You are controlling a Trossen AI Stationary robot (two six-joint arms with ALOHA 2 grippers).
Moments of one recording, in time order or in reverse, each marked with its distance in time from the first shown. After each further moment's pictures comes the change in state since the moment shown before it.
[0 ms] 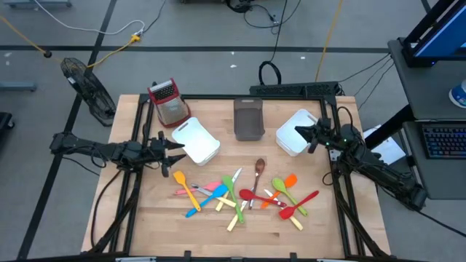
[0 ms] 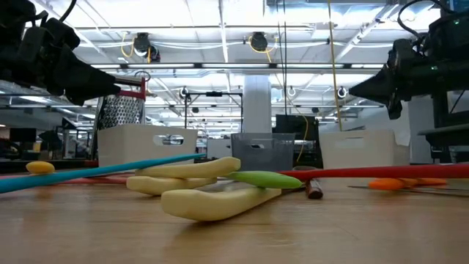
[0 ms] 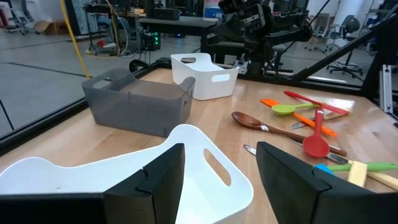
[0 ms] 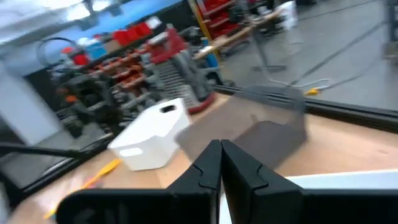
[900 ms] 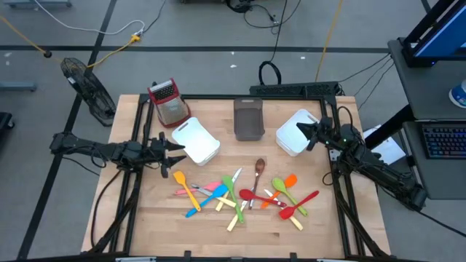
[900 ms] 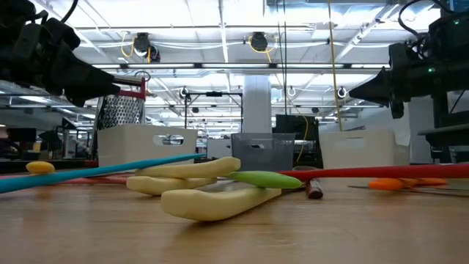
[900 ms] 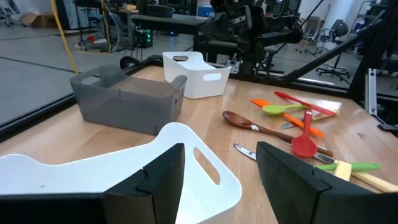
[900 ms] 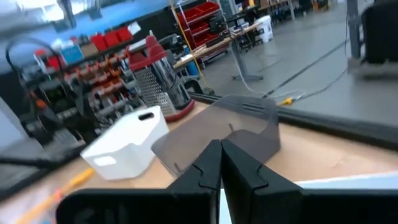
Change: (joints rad) left arm 0.000 0.000 0.000 0.000 0.033 -0.028; right arm 0.000 0.000 0.000 -0.011 0.123 -0.024
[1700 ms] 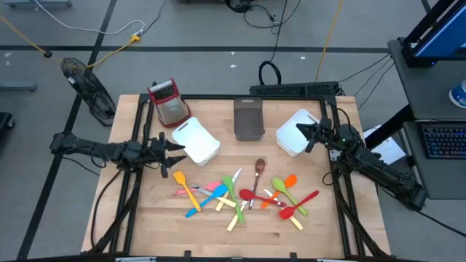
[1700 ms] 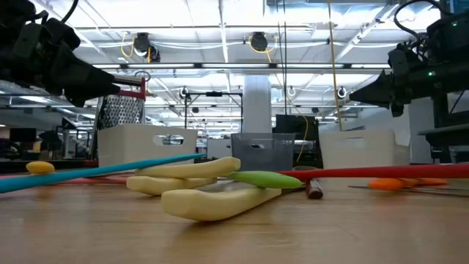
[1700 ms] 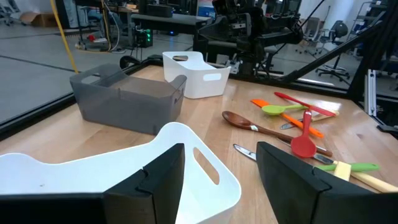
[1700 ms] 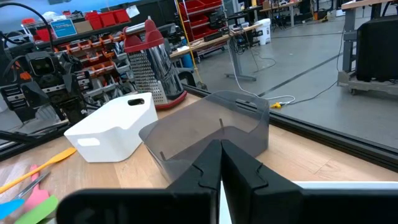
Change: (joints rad) left arm 0.000 0.000 0.000 0.000 0.001 -0.011; right arm 0.000 0.000 0.000 -0.043 0.001 -0.166
